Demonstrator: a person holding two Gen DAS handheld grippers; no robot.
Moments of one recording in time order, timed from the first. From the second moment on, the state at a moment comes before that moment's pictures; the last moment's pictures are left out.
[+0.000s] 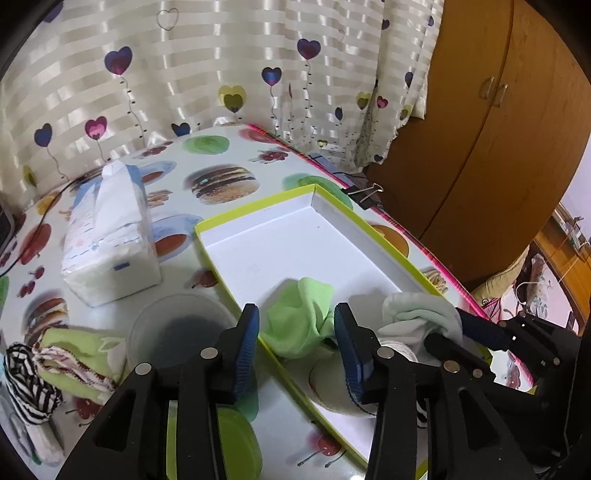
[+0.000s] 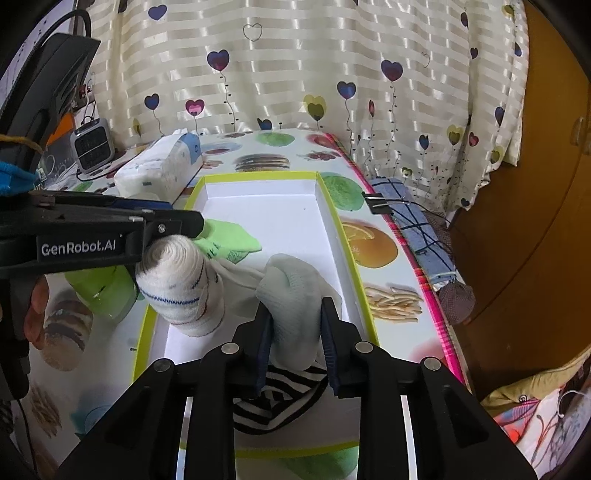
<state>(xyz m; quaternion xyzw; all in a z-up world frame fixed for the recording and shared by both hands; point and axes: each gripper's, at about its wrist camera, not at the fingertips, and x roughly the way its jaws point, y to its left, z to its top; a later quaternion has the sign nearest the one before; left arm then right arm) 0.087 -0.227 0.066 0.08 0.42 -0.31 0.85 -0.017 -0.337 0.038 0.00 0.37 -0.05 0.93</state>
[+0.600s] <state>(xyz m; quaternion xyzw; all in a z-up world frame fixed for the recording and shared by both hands) 0.056 -0.202 0.091 0.07 0.39 -0.31 0.86 -0.034 -0.330 0.060 0.00 0.35 -0.06 0.94</state>
